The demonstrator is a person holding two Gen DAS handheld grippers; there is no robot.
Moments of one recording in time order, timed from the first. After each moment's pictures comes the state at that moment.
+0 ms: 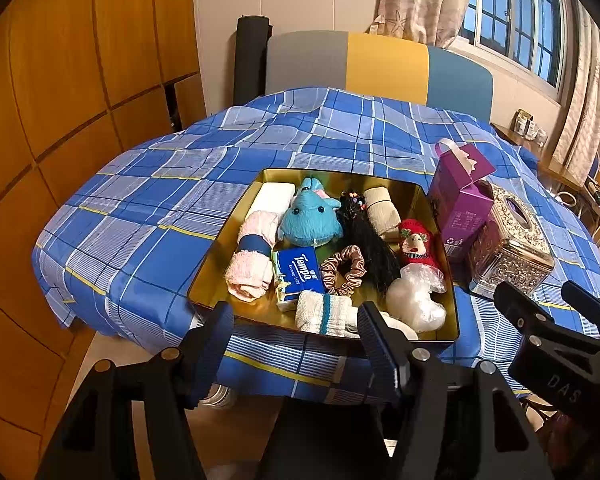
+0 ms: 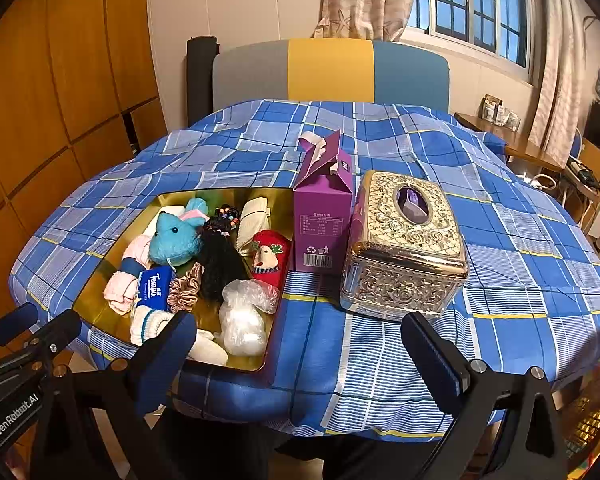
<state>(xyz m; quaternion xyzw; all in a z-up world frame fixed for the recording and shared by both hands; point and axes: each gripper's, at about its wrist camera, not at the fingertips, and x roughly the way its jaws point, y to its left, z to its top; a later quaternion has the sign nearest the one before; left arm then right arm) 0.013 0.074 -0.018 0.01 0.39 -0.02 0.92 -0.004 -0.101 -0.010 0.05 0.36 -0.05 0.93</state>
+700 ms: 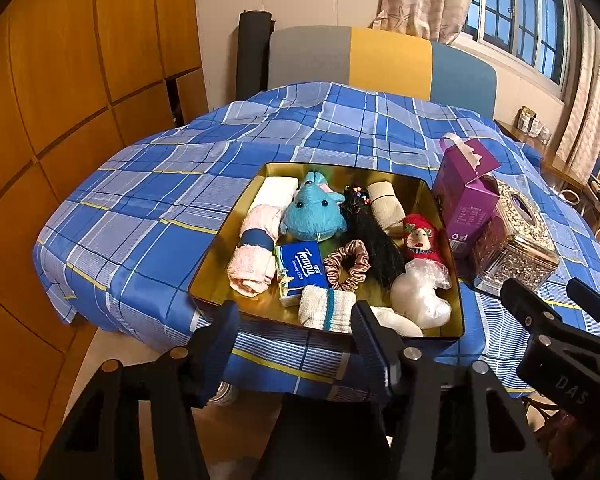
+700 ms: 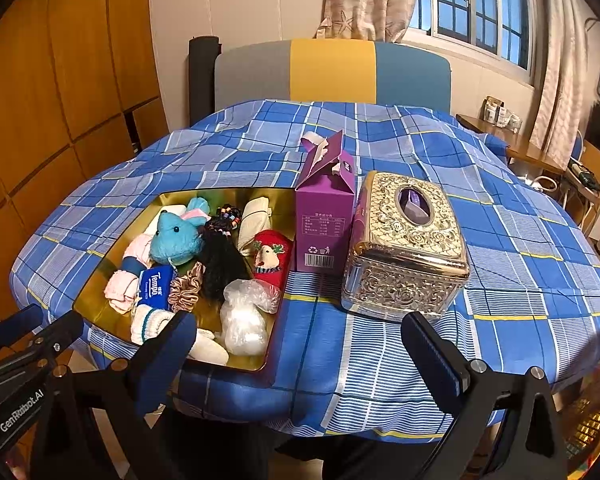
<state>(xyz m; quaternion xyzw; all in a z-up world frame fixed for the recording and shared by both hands) 0.014 0.075 -0.023 0.01 0.40 -0.01 0.92 -0.004 -0.100 -0.011 0.04 0.36 -0.05 0.93</state>
